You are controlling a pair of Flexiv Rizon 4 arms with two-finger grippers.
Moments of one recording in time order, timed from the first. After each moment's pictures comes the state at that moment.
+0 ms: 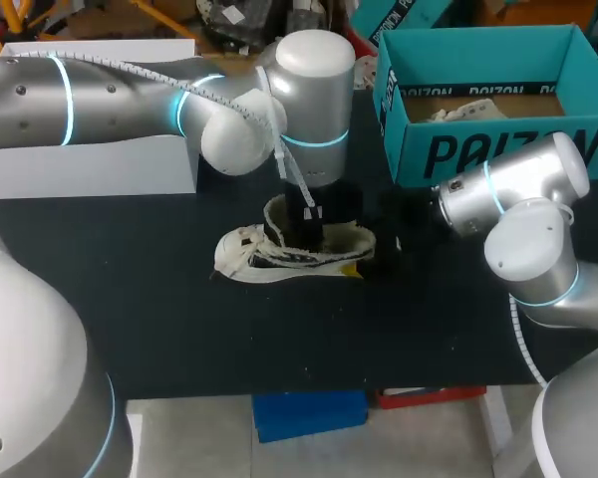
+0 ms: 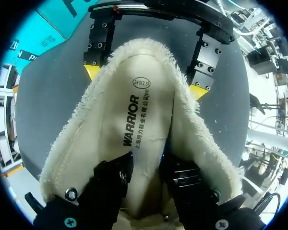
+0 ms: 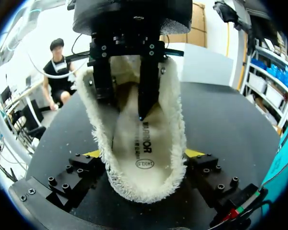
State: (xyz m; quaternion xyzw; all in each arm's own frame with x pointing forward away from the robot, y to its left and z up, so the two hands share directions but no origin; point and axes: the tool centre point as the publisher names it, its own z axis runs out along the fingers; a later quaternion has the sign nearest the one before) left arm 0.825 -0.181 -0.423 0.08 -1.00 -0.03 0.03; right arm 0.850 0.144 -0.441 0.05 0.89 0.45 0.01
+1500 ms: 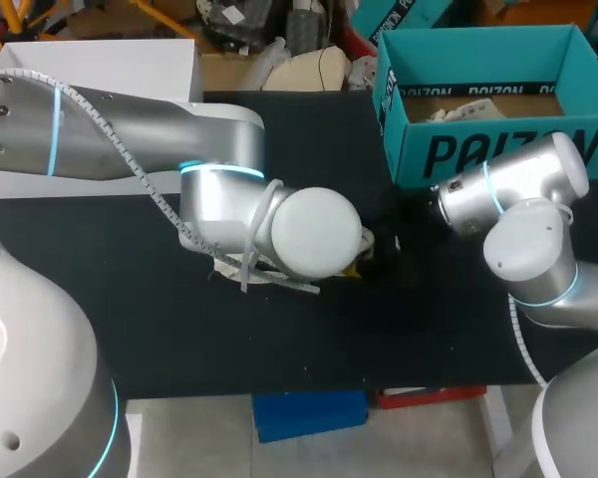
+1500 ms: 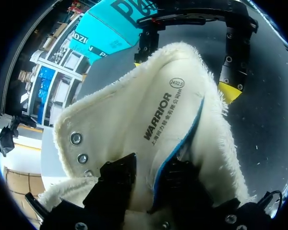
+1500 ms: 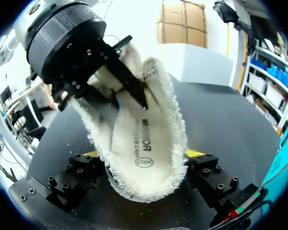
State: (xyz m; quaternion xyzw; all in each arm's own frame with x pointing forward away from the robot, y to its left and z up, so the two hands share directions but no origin) left arm 0.838 -0.171 -0.429 0.21 -0.93 0.04 -0.29; right arm 0.850 0.145 -0.440 0.05 0.89 0.45 0.01
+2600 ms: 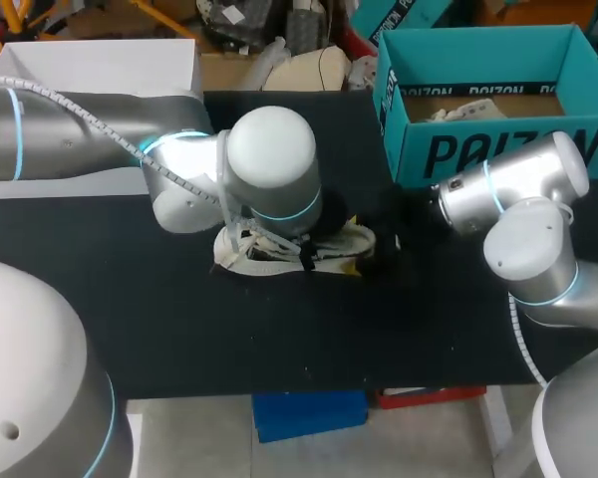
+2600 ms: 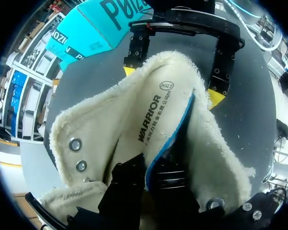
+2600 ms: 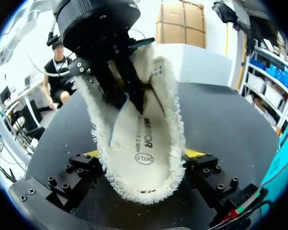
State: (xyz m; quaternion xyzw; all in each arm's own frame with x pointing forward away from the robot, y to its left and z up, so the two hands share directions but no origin) left arm 0.848 -0.176 -0.415 0.16 -0.97 0.08 -0.16; right arm 0.852 0.145 -0.439 0.05 0.89 0.45 0.01
